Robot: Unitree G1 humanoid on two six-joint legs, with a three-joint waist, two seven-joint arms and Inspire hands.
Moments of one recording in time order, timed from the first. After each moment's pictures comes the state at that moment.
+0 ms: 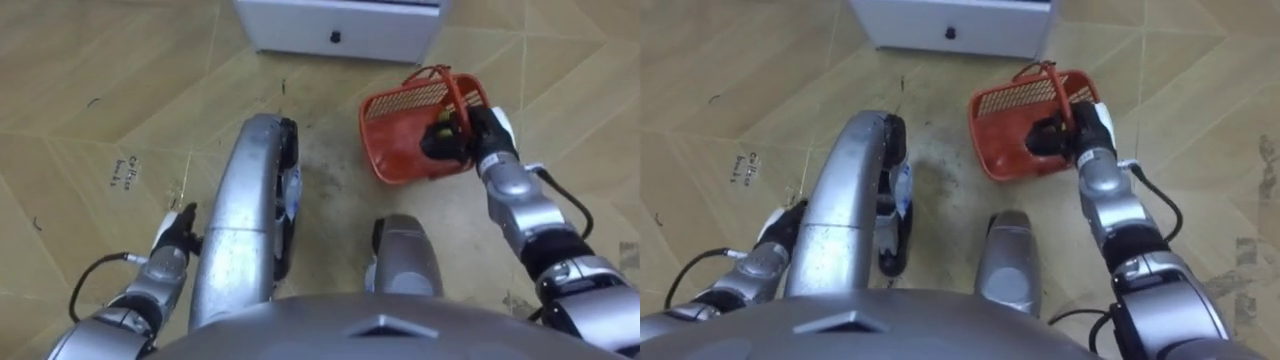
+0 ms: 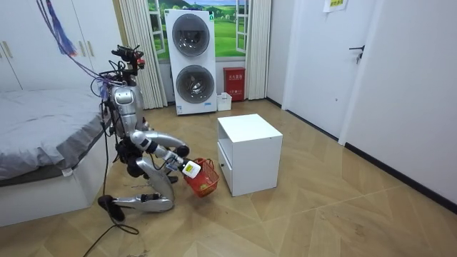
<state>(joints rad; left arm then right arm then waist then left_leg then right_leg) -0.09 0.28 -0.31 1.20 -0.05 -0.10 0.15 -0.17 -0.32 0.26 0.76 0.14 0.00 -0.13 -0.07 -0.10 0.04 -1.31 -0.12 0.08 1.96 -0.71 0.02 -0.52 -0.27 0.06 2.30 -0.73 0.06</state>
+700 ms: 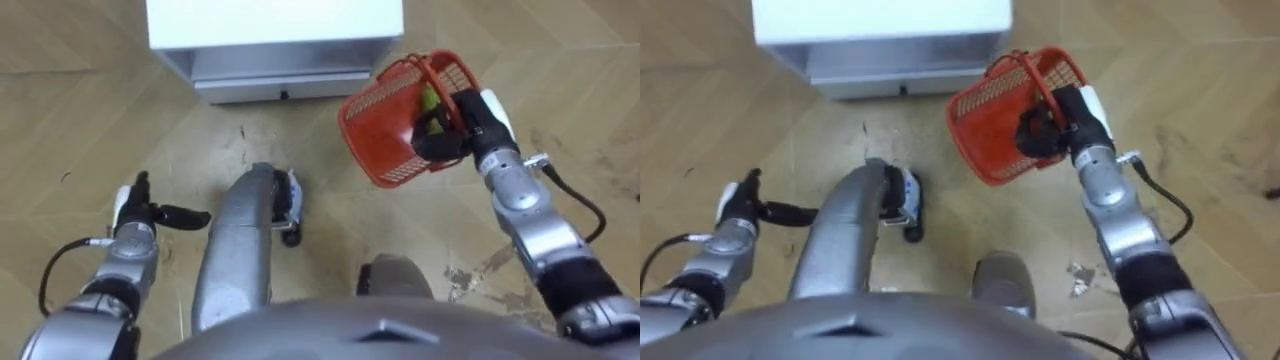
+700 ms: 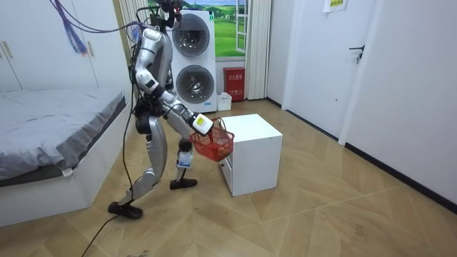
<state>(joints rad) -0.07 0.35 -0.16 1.17 -0.10 -0.13 0.23 0.12 -0.39 0.25 0.29 -0.06 -0.03 -0.08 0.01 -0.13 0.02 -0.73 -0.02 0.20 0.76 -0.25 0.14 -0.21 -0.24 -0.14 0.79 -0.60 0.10</state>
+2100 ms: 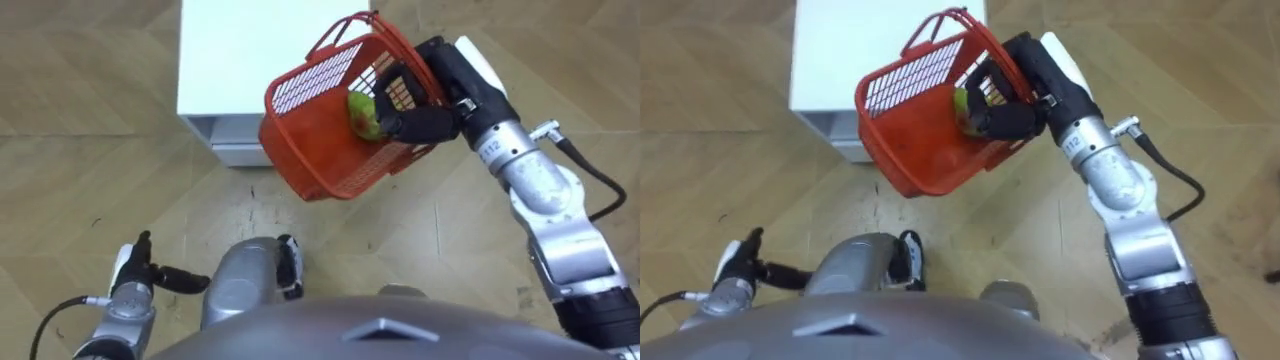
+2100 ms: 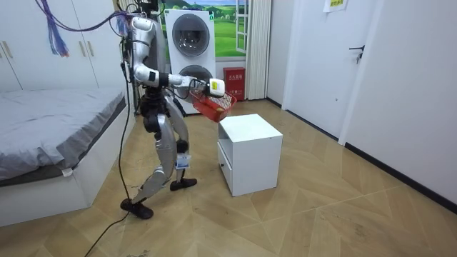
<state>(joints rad) 0.10 0.32 -0.08 1.08 0.06 -0.08 0.18 0.16 -0.38 0.19 -0.10 -0.09 -0.04 0.19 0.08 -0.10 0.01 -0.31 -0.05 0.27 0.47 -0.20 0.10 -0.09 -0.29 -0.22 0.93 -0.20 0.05</state>
